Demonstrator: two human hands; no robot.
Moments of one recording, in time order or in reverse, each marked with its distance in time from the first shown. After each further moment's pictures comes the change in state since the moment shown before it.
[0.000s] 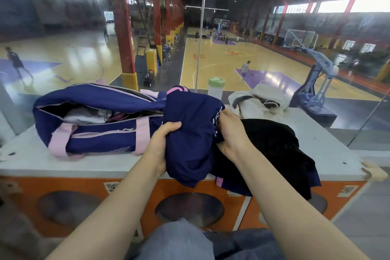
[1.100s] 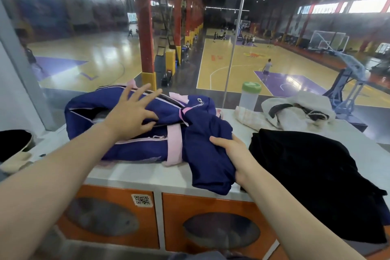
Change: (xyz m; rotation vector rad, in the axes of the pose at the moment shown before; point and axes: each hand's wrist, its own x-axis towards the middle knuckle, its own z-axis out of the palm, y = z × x) left_hand 0.091 0.149 -0.163 2.412 -0.011 0.999; right_hand 0.020 0.057 0.043 -0.053 -0.173 0.263
